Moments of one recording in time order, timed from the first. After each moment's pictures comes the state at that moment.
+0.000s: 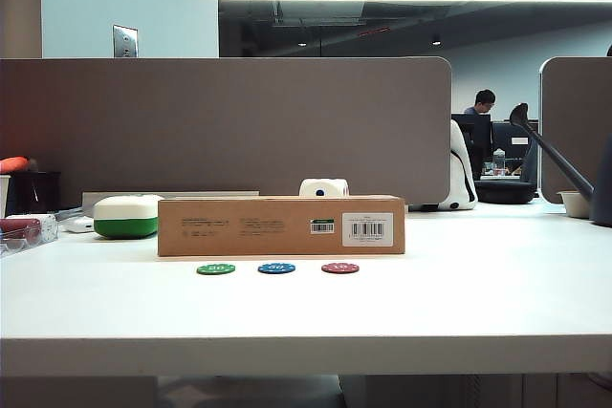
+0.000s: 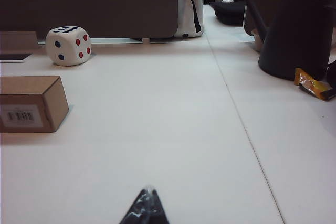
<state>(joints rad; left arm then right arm) -0.01 0.00 0.00 -0.03 -0.04 0.03 0.04 0.00 0.01 -0.04 0.00 0.02</state>
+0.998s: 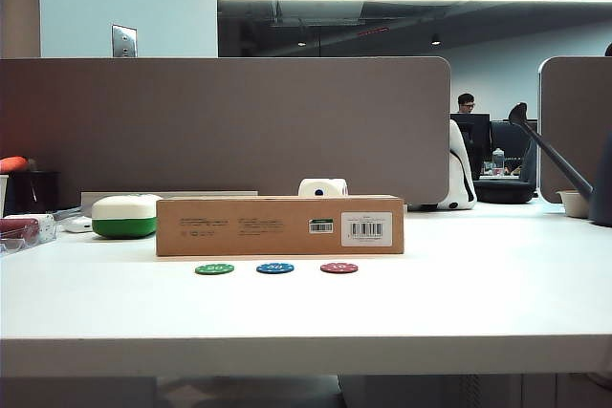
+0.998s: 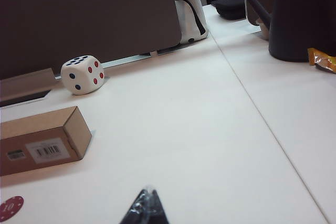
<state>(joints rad) -0.30 0.04 0.08 -0.07 -0.05 0.03 0.04 0.00 0.01 -0.01 0.00 0.25</state>
